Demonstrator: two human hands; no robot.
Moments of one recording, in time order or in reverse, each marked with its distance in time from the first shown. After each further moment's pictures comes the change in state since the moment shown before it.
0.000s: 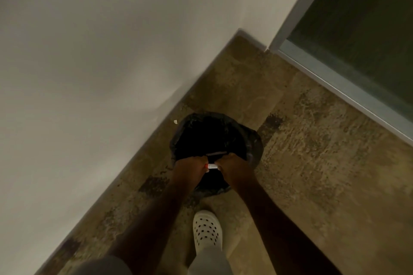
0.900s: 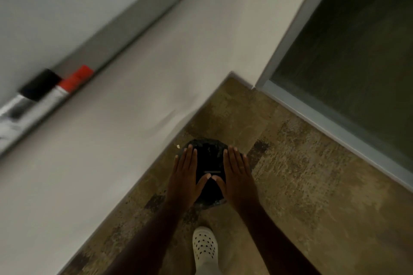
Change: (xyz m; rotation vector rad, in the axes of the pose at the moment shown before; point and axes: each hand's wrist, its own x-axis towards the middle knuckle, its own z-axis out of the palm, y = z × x) left_hand -0.081 0.036 -0.119 -0.025 0.280 -0.033; right_hand -0.072 -0.069 -0.141 -0.157 0.307 0.110
